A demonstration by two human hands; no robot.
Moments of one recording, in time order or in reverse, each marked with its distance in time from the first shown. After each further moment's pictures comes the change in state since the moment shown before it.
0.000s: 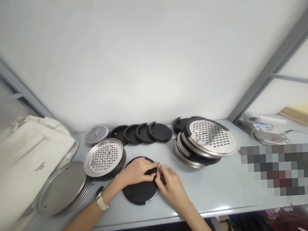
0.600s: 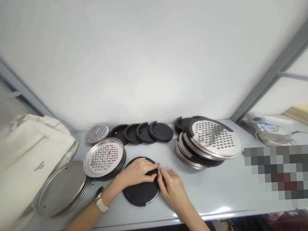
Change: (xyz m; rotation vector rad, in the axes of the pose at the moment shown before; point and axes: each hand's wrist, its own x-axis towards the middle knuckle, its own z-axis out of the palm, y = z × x) left_hand 0.000 -0.002 0.002 0.005 -0.001 0.013; right_hand -0.001 0.000 0.000 -0.022 0.002 -0.030
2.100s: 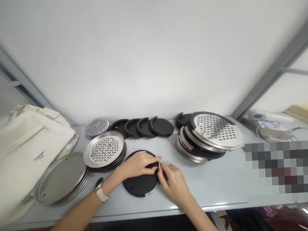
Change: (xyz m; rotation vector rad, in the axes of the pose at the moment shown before) left_hand -0.002 0.001 -0.001 0.007 0.004 0.033; right_hand -0.004 0.003 0.001 0.024 -0.023 -0.018
